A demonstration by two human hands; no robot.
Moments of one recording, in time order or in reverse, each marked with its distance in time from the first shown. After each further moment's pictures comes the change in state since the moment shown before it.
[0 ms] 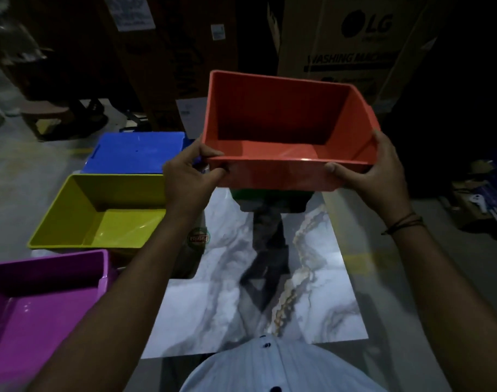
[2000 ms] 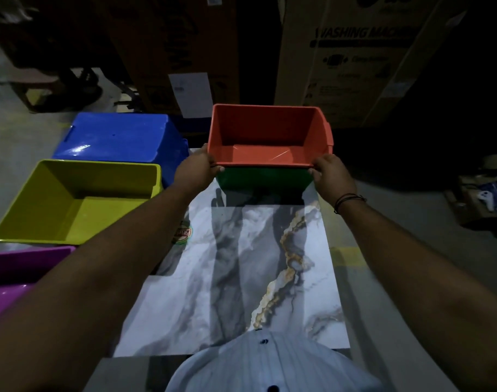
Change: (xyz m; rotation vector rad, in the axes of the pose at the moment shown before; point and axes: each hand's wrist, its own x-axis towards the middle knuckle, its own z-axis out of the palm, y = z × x) left_hand 0.049 -0.156 0.108 0.633 -0.627 -0.203; right_hand 0.075 0.125 0.119 -0.402 -0.387 -0.056
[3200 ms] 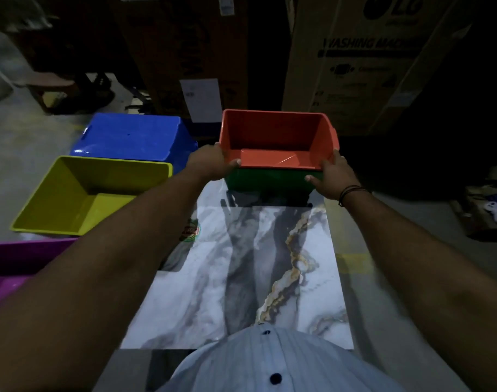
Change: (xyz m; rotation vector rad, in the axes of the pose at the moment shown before) left_hand 0.020 0.008 -0.021 0.204 -0.157 -0.072; right_hand 0.010 -0.012 -0.008 -0.179 -0.178 0.093
